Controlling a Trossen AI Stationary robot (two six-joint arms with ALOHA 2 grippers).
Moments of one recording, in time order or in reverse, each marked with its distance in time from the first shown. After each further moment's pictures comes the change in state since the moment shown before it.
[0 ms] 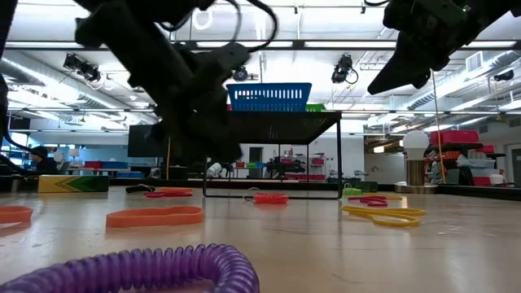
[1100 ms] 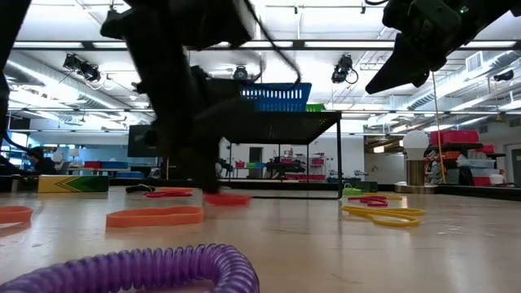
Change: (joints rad) left arm 0.015 0.155 0.225 -0.472 0.070 -0.061; right arm 0.000 0.001 0.000 0.007 0.034 -0.013
